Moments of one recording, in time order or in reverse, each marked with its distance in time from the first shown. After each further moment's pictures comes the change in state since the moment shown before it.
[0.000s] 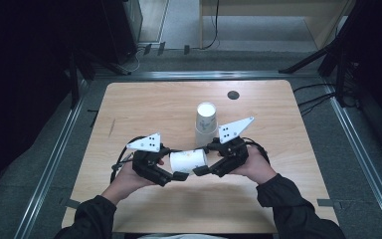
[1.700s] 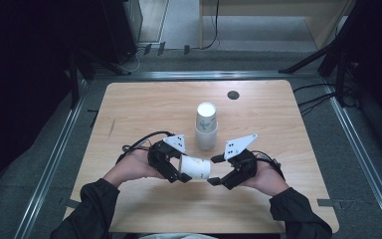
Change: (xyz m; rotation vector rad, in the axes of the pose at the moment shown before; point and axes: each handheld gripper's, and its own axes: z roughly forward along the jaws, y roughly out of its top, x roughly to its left) left arm 0.020 0.022 0.044 0.507 0.011 0.103; right arm 0.010 -0.046 -0.008 0.232 -0.244 0.013
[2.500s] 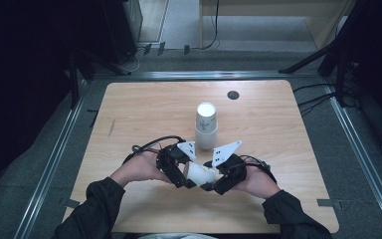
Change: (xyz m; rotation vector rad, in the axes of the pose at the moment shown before) left arm -0.007 0.012 0.021 0.096 -0.026 0.034; right arm 0.006 0.001 0.031 0.086 0.004 -0.065
